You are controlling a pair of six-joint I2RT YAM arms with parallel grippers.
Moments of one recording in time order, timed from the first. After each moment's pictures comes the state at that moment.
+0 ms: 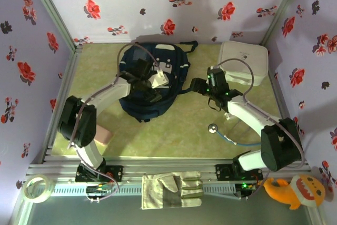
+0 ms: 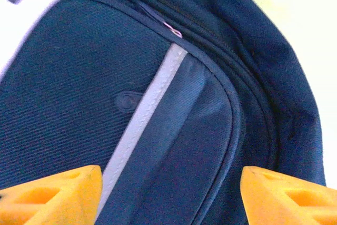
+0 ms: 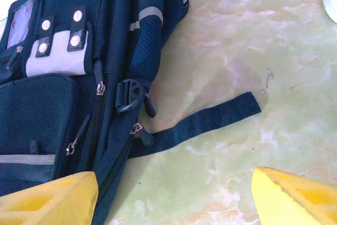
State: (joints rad) left arm -0.58 1.75 1.31 -0.57 0.14 0.59; right arm 0.42 1.39 0.87 -0.16 0.00 0.58
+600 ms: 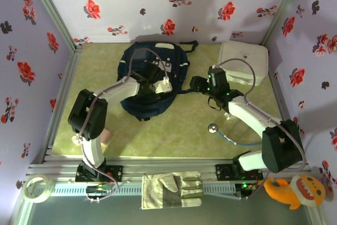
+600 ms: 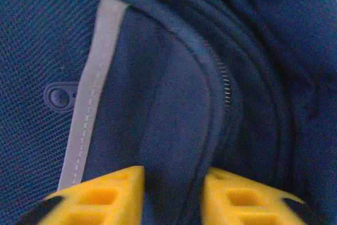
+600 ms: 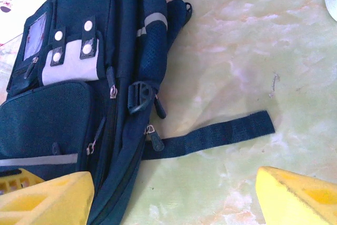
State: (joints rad) left arm -0.62 1.86 1.35 -0.60 -0.02 0.72; right arm 0.42 1.38 0.87 -0.14 0.00 0.64
